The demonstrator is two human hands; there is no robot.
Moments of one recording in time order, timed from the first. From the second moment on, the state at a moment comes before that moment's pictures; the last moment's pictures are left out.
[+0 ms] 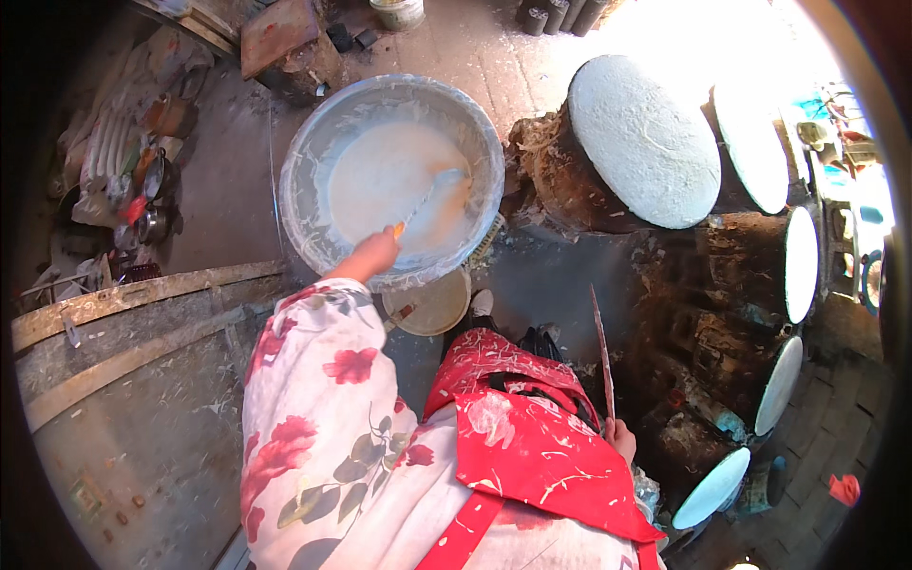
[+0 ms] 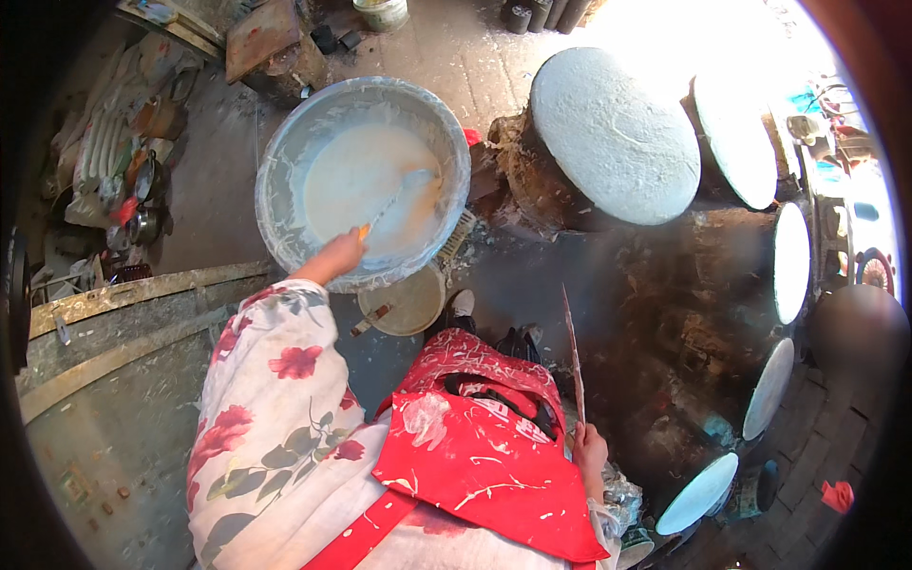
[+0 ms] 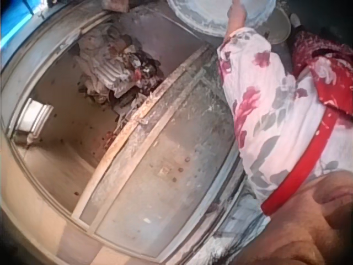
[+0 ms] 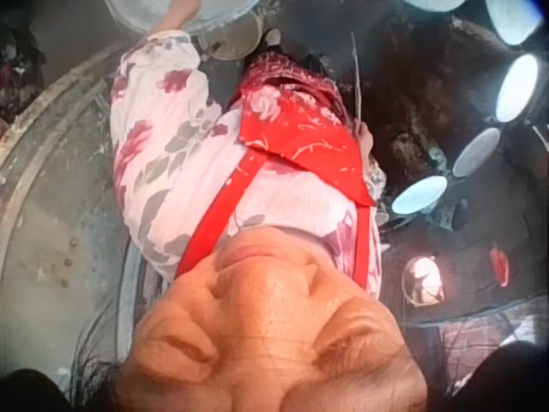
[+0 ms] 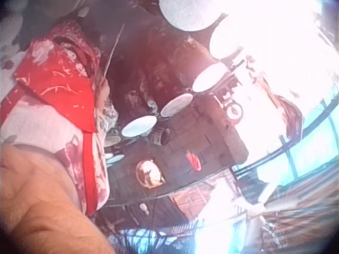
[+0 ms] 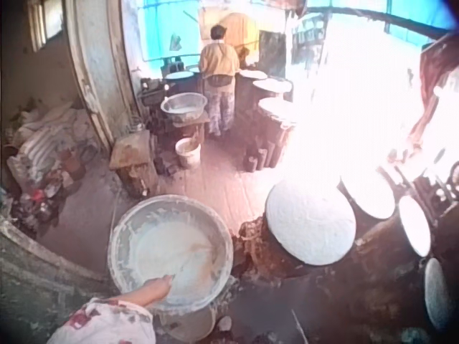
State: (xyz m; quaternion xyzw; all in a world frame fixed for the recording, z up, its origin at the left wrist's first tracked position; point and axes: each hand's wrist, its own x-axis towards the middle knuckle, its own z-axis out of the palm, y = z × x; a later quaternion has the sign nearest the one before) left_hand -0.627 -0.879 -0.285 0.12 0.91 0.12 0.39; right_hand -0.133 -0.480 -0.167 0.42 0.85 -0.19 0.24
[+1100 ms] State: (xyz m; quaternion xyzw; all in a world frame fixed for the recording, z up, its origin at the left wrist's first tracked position) left_hand -0.474 -0.844 -0.091 -0.22 0.63 0.73 0.13; right_hand -0.223 -0.422 -0.208 0.27 0.89 -0.36 0.09
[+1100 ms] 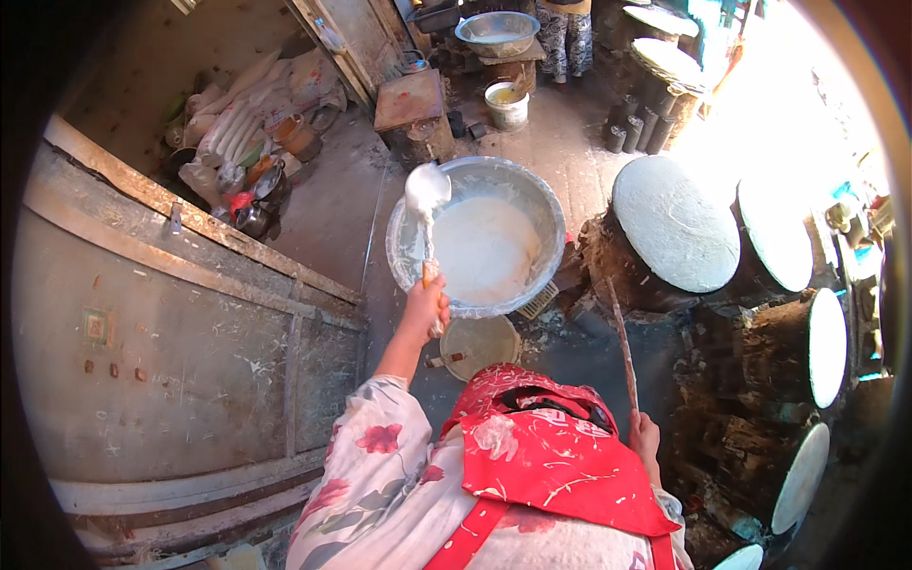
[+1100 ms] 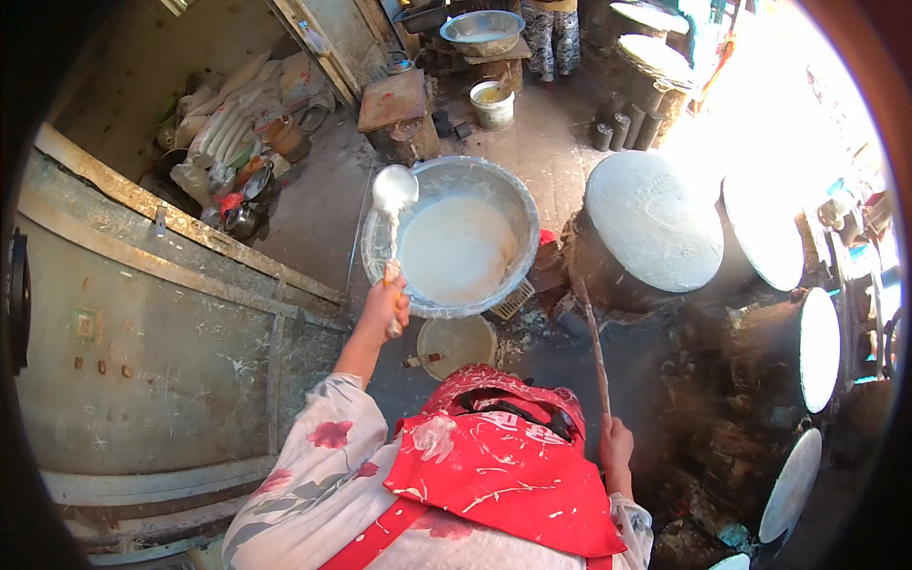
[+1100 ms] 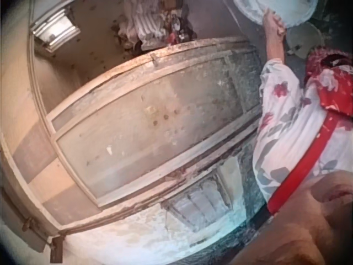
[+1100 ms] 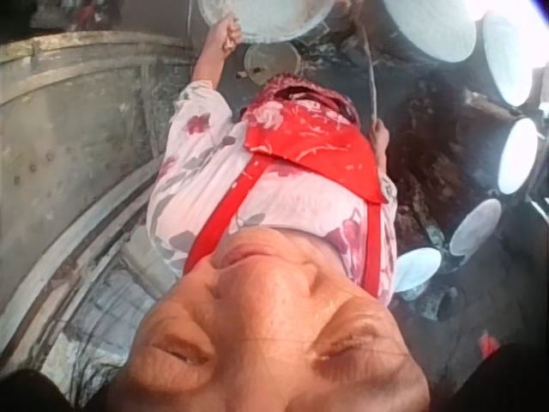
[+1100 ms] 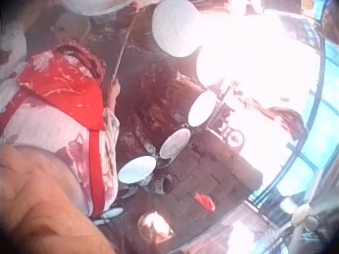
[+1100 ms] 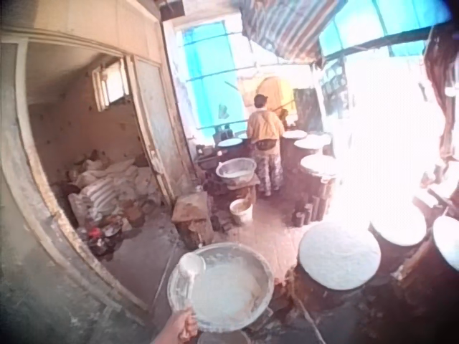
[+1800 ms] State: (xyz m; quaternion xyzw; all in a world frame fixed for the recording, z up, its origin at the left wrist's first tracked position) left_hand -0.494 -0.486 0.055 0.08 0.36 0.68 0.63; right_hand -0.100 -0.368 -0.172 0.56 0.45 -0.64 -0.28
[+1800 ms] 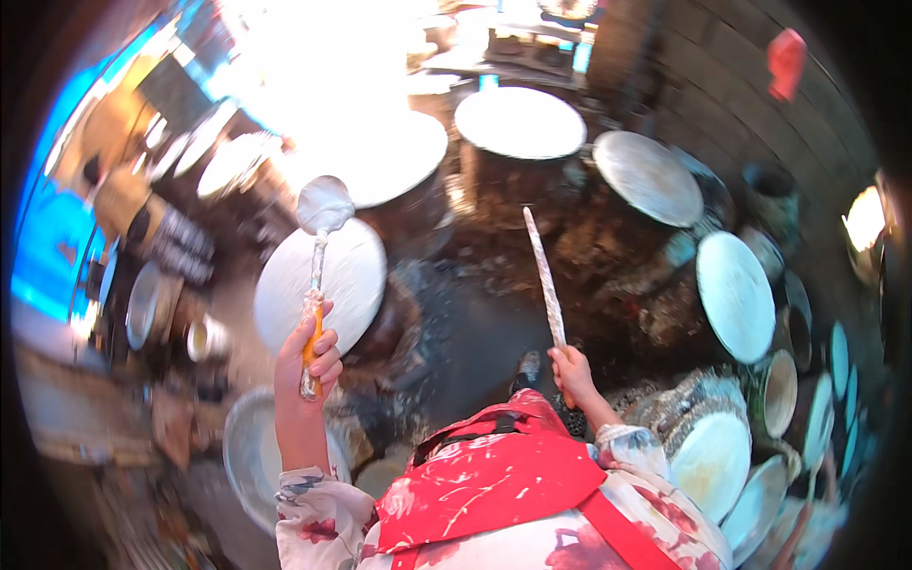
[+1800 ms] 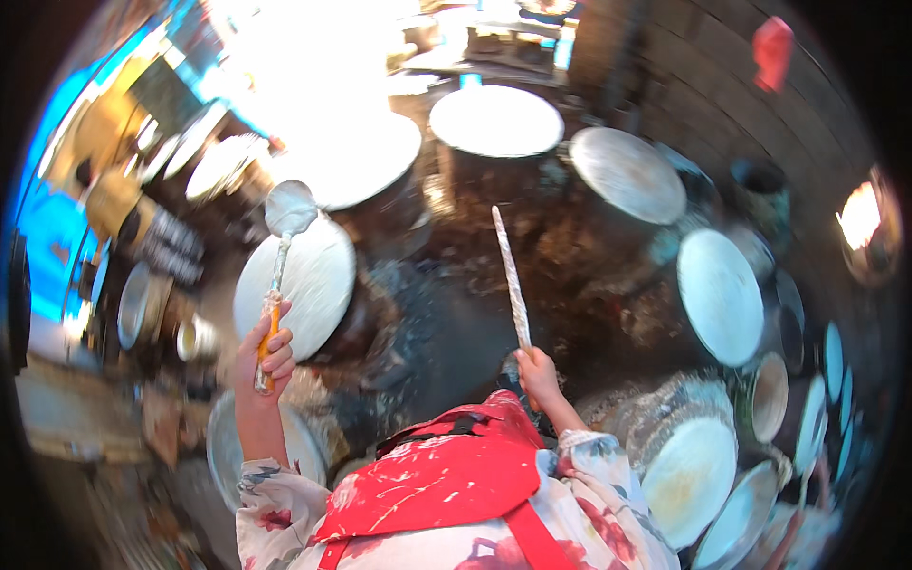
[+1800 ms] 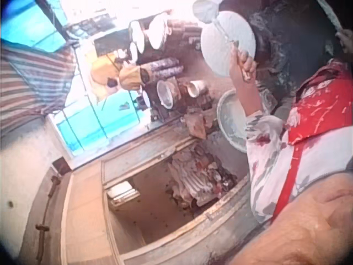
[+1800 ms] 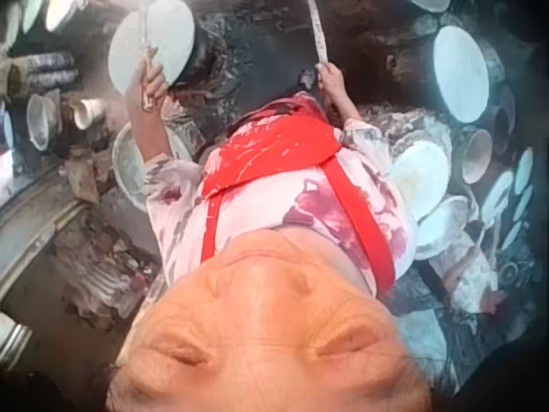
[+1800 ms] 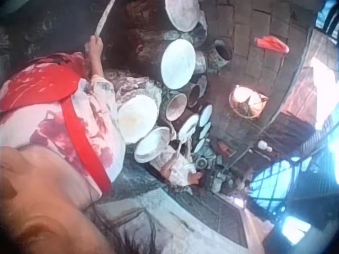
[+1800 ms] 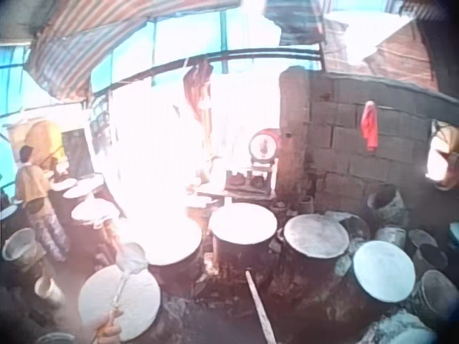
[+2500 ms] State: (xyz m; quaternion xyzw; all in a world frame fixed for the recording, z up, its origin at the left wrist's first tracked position) left_hand -0.111 0.037 0.021 0.41 0.36 0.24 0.81; right_hand 0.089 -0.129 -0.140 0.63 0.19 -0.46 -0.59
